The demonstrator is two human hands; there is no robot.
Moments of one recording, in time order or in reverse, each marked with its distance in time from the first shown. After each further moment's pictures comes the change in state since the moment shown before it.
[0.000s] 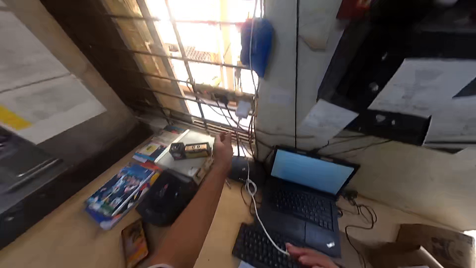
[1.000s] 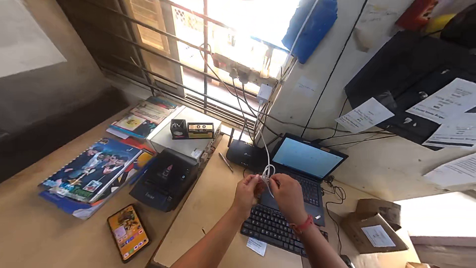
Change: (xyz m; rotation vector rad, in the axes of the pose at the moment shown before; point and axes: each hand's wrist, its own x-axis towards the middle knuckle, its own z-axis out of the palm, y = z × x) left_hand -0.142 -0.074 -0.072 -0.721 -0.456 -0.473; right_hand 0.134 0.074 0.119 -1.414 -0.019 0.243
